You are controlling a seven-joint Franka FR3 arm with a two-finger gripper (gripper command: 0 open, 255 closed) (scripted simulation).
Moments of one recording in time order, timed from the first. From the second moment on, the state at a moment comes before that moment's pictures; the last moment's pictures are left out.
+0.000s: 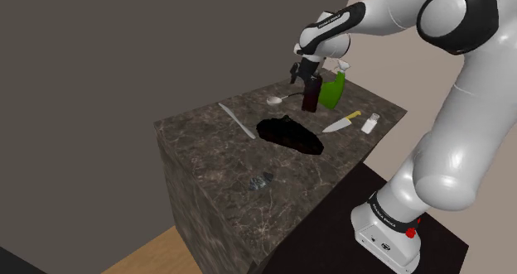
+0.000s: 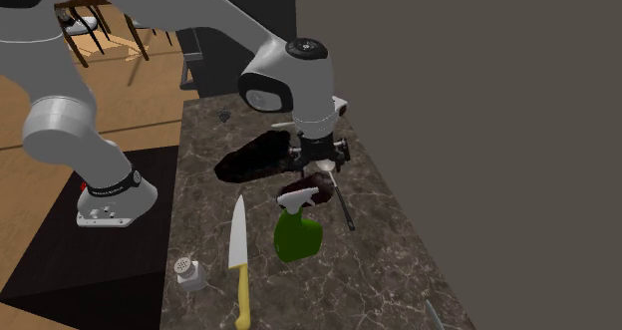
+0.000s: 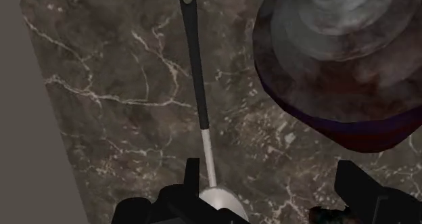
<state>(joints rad) 0.26 0.23 -0.54 -2.08 0.25 2.35 -1.93</state>
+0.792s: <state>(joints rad) 0.19 0.46 -0.44 -1.95 0.38 2.43 -2.15</state>
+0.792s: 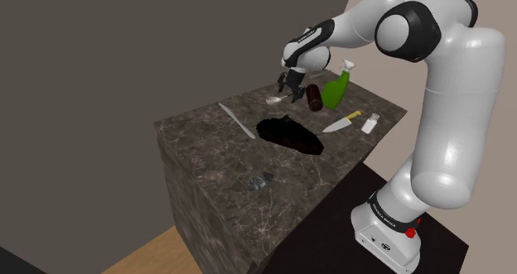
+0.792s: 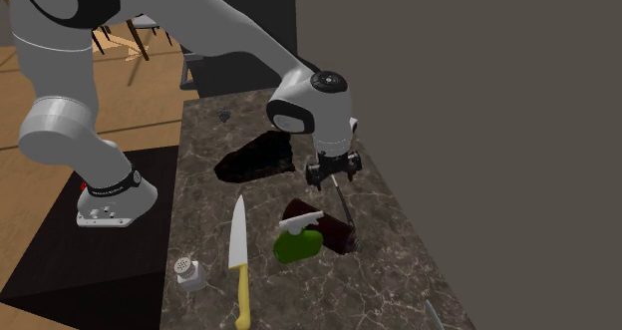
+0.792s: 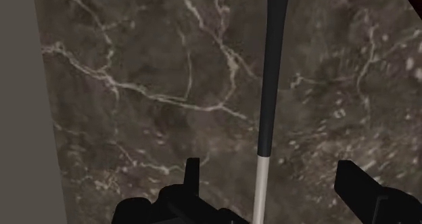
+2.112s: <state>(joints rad) 0.20 0.44 -0.45 -1.94 0.37 2.41 -2.14</state>
